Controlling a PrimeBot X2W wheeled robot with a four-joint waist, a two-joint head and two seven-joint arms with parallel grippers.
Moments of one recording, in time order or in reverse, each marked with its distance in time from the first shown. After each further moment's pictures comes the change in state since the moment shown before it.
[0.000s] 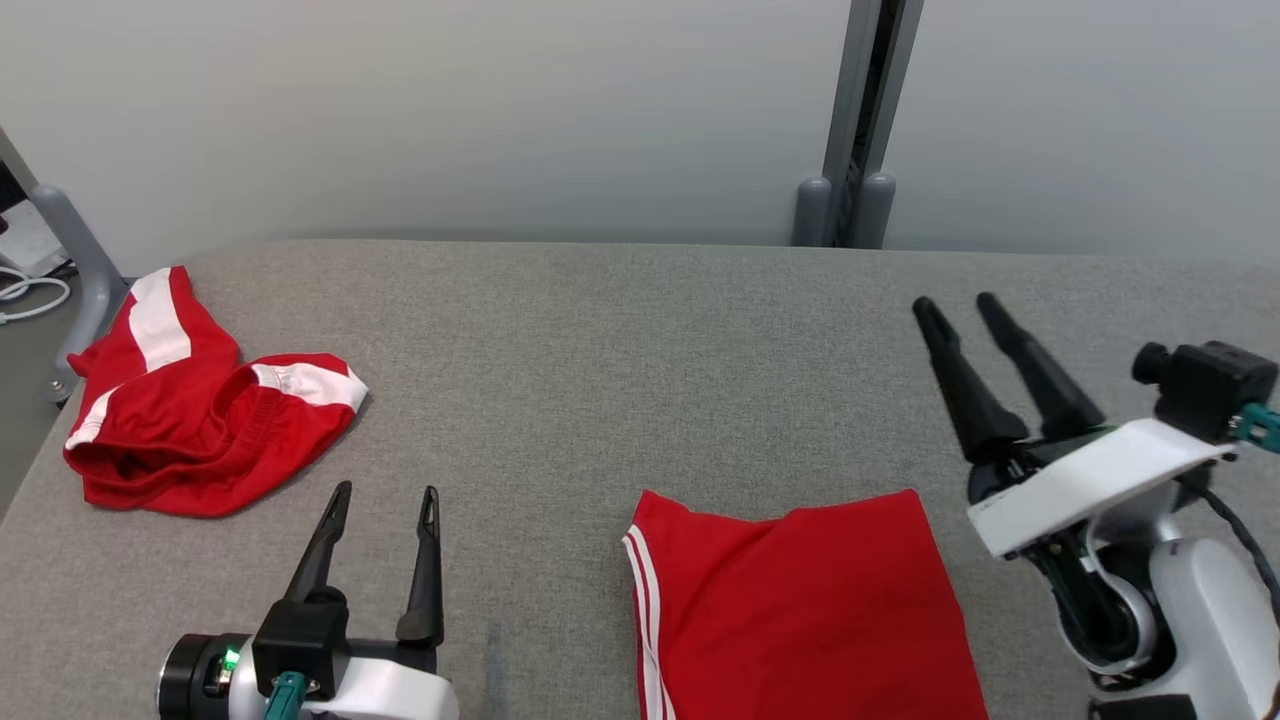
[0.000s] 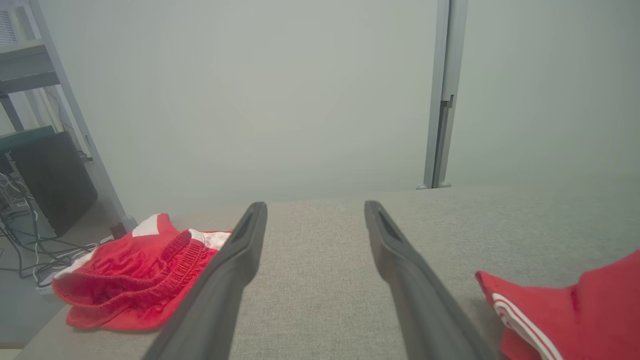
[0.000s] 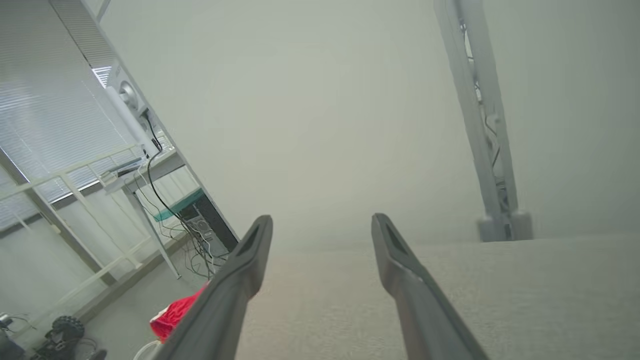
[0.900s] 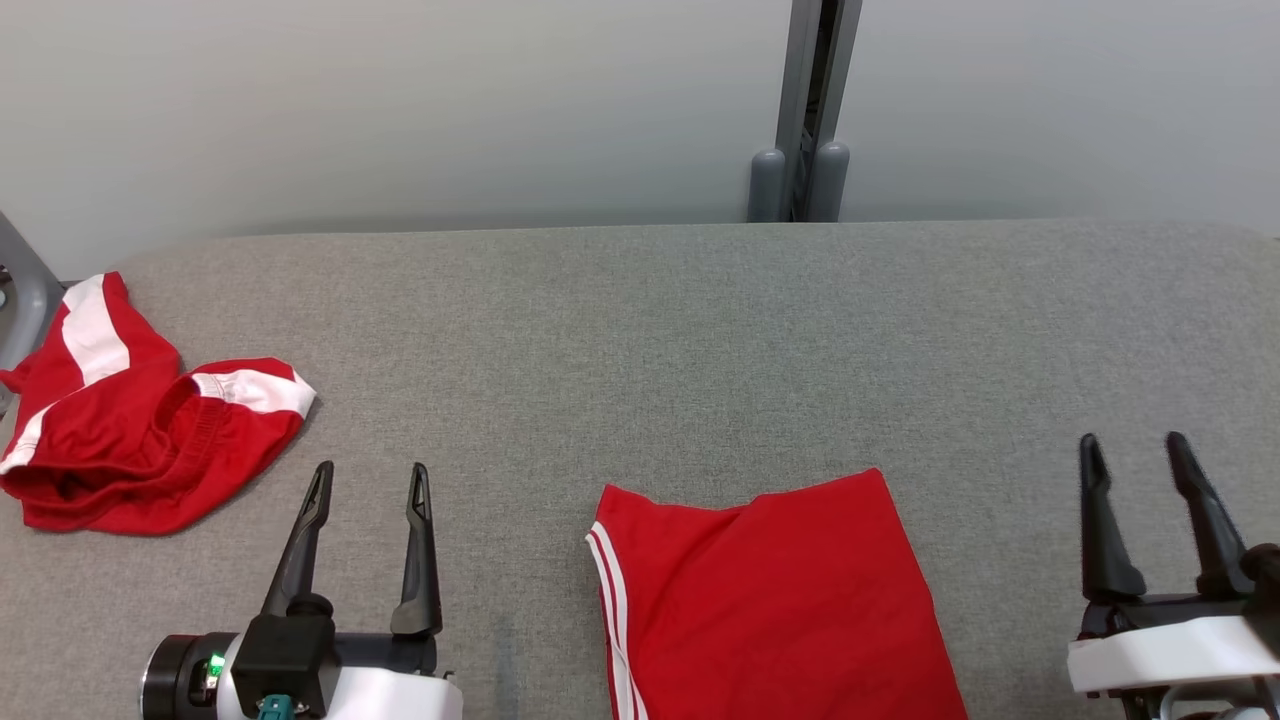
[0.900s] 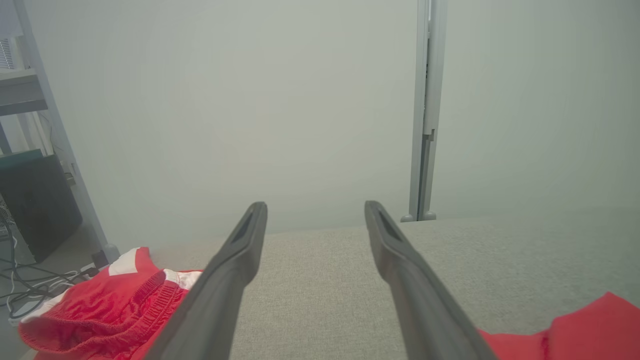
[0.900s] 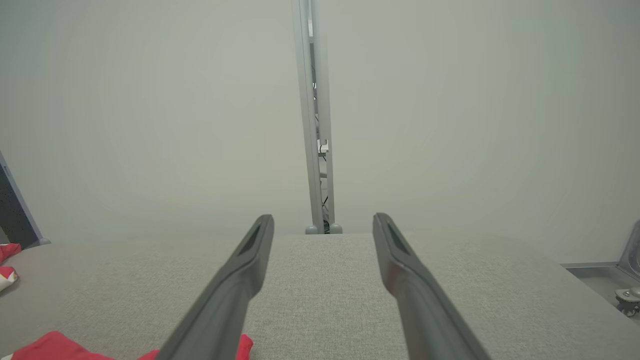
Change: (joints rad) left arm 0.035 0.000 -0.015 -0.166 -0.005 0.060 0.000; right arm 0.288 0.032 -0.241 0.014 -0.539 0.001 -0.360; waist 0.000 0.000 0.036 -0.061
